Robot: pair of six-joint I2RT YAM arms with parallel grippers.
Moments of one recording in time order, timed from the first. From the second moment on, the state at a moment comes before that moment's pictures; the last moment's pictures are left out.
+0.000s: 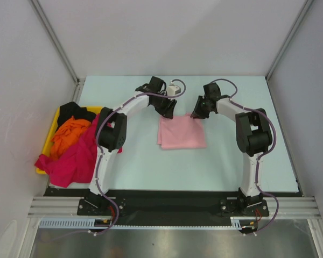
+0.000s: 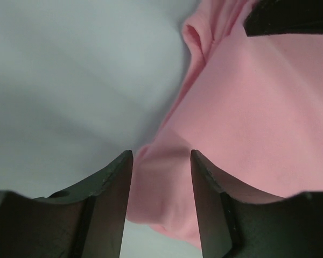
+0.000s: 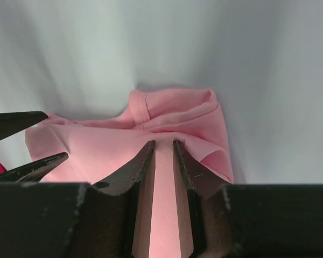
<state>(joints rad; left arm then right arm) -0.46 2.33 1.94 -0.63 0.48 0.27 0.27 2.08 1.49 -0.36 -0.22 0.59</state>
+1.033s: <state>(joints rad) -0.31 1.81 1.67 -0.62 0.40 0.31 0.22 1.89 1.25 -0.50 -0.27 0.48</state>
